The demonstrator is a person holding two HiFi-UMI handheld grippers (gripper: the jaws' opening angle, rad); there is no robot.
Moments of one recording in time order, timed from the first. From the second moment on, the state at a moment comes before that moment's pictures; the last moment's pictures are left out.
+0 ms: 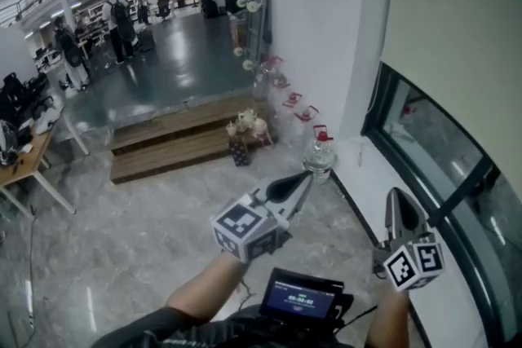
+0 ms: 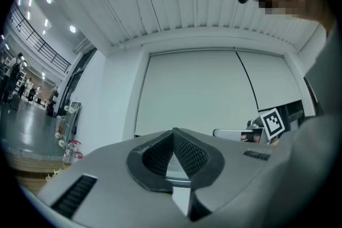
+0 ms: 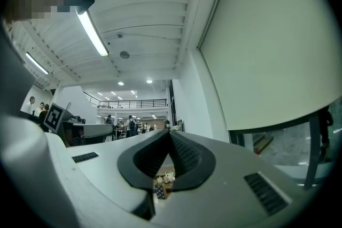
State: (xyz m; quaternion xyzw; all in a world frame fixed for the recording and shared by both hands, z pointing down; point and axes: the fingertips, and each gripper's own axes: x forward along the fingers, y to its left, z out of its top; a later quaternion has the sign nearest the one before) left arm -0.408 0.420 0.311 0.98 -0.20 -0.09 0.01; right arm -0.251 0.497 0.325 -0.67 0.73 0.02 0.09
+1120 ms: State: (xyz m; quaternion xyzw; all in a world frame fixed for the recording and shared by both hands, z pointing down) left arm -0.253 0.324 0.328 0.98 -0.20 -0.08 0.02; right arm -0.106 0.395 0.347 -0.65 0.75 0.02 0.08
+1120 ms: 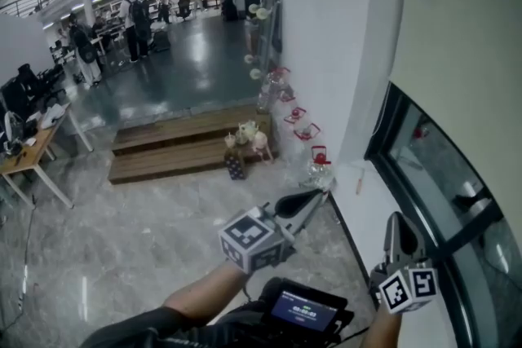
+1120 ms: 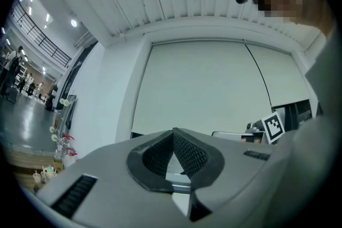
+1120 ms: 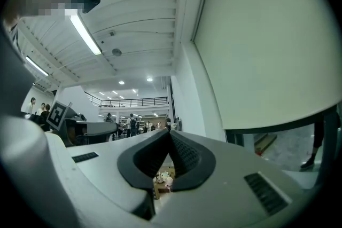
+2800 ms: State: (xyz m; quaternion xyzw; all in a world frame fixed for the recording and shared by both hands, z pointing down) left arm -0.158 0.006 0.338 0.98 -0.18 -0.07 0.05; right arm -0.019 0.075 0.339 -0.65 0.76 0.00 0.06
